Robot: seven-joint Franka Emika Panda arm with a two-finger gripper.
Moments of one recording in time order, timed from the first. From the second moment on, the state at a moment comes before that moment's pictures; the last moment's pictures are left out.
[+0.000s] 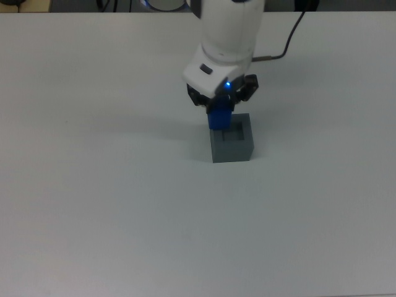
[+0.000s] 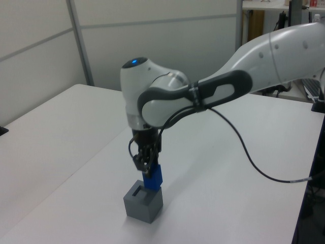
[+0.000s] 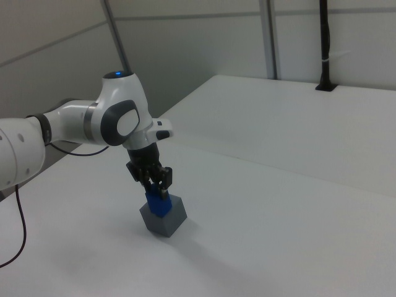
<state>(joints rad) 0.16 0.30 0.08 -1.63 -0.02 1.91 0.13</state>
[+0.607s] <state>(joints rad) 0.18 0.32 0.09 -1.59 -0.02 1.98 0.16</state>
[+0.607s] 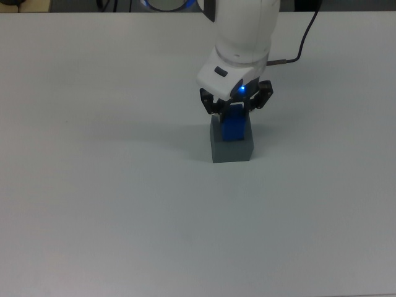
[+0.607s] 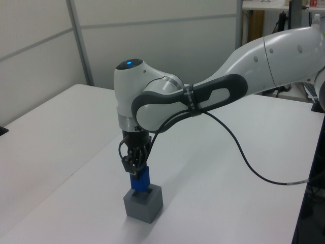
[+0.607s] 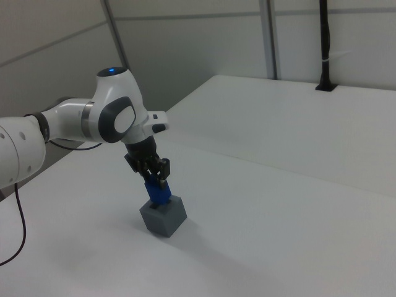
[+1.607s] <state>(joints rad) 0.20 0.35 0.08 -1.61 -0.03 1.99 0.24</state>
